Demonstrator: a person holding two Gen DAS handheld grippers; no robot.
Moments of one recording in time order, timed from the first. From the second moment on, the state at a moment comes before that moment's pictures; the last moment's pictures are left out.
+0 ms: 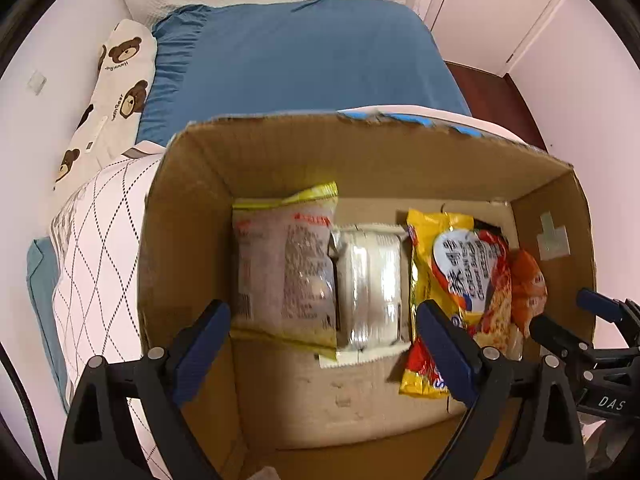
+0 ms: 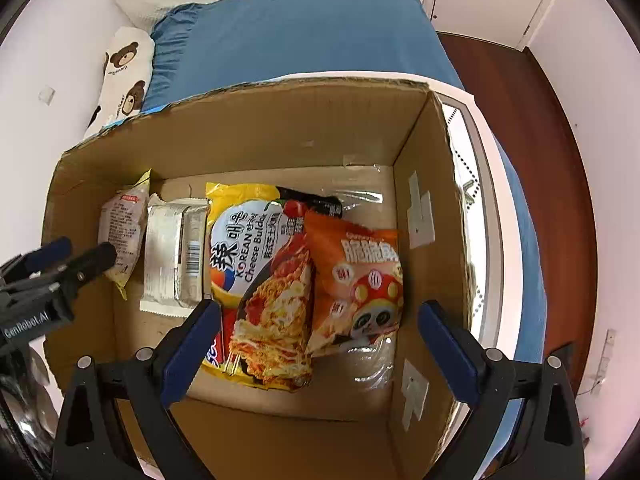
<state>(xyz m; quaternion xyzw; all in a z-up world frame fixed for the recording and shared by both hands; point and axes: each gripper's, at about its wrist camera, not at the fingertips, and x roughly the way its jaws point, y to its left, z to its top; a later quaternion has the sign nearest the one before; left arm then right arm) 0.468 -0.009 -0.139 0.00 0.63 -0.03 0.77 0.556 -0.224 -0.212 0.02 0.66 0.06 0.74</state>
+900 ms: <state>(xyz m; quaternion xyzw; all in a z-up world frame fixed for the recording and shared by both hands) 0.318 -0.024 -0.039 -0.01 0.50 -0.01 0.87 0.405 -0.219 -0.110 -0.01 0.53 0.08 0.84</state>
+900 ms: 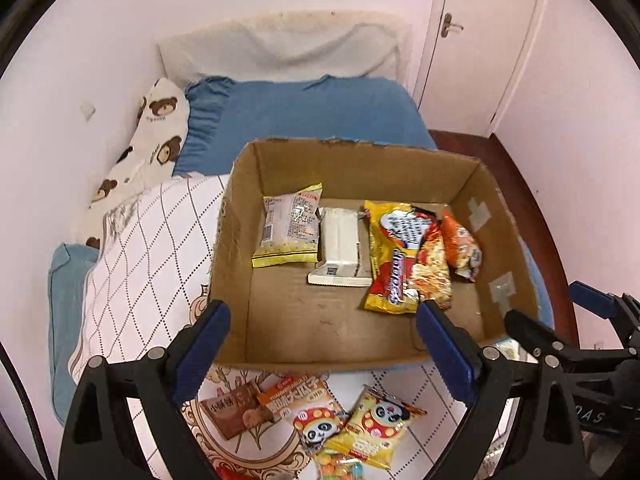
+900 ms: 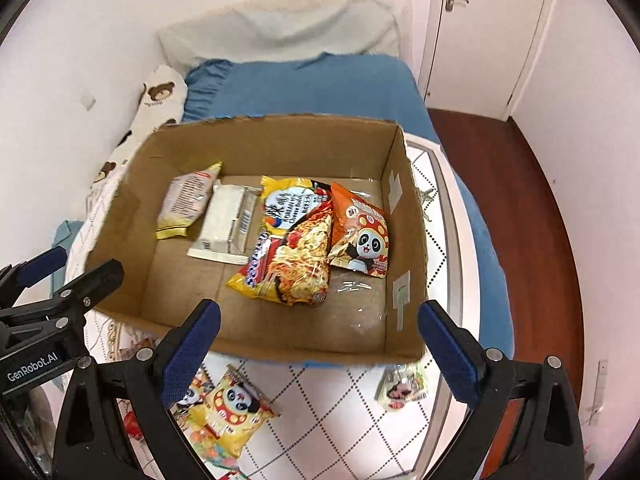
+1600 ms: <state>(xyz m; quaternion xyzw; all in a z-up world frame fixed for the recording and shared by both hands) 0.206 -0.023 -0.159 -0.02 0.63 -0.02 0.77 0.300 -0.242 -0.186 0.08 0.60 0.12 0.79</state>
